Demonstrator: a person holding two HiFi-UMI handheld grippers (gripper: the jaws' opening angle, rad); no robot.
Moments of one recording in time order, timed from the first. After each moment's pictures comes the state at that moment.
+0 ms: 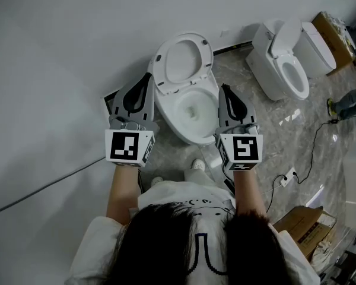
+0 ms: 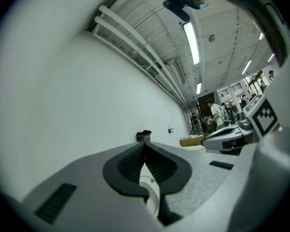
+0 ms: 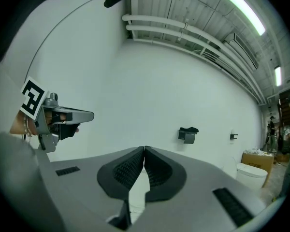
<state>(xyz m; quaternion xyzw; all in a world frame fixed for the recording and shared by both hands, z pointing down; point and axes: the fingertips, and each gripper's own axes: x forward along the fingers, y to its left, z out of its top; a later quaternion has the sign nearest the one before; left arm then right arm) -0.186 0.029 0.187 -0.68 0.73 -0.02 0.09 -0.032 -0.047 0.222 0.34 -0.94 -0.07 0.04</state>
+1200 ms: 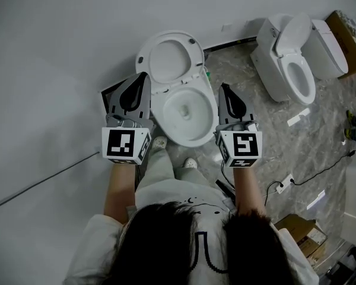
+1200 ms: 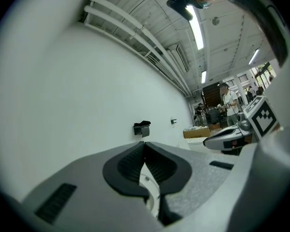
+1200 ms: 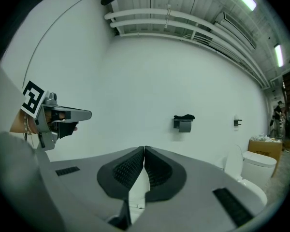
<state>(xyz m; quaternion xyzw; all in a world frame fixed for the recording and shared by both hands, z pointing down) -0.130 -0.084 0.214 -0.66 0.75 -0.06 0.05 0.027 -0.172 0.266 0.31 -0.95 -0.01 0.05</state>
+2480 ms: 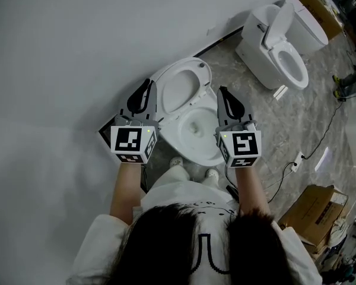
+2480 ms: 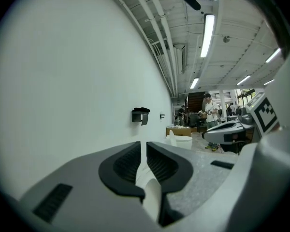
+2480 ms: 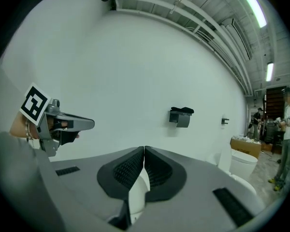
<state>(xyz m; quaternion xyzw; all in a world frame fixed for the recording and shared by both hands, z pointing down) -0.322 -0.204 0.278 -0.76 0.64 -0.05 -0.03 -0.150 -0.235 0.288 0.43 -0.90 -0.01 0.10</state>
